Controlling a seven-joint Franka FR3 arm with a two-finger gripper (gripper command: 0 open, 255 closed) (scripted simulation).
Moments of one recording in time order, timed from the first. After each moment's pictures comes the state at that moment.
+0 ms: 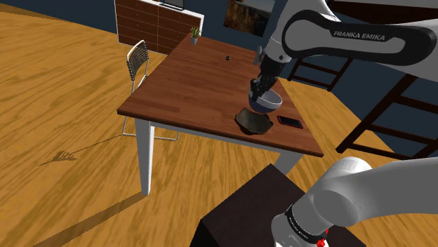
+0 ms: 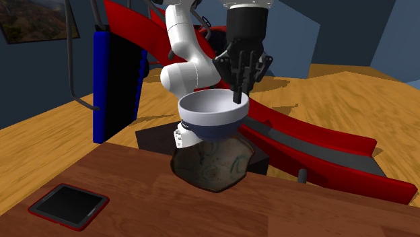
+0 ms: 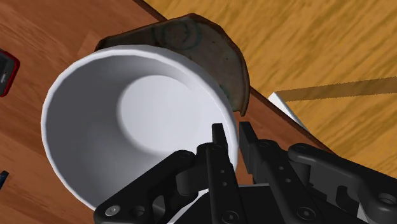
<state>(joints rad) -0.02 -0.60 -0.06 -2.38 -0.08 1.87 0.01</state>
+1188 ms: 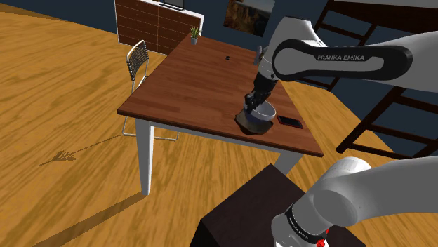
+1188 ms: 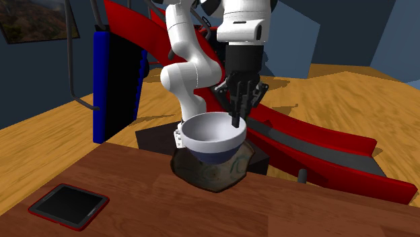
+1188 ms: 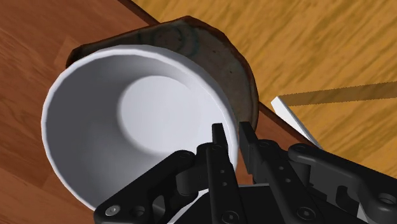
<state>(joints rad) -0.02 -0.59 -0.06 -2.52 -0.09 2.02 0.02</state>
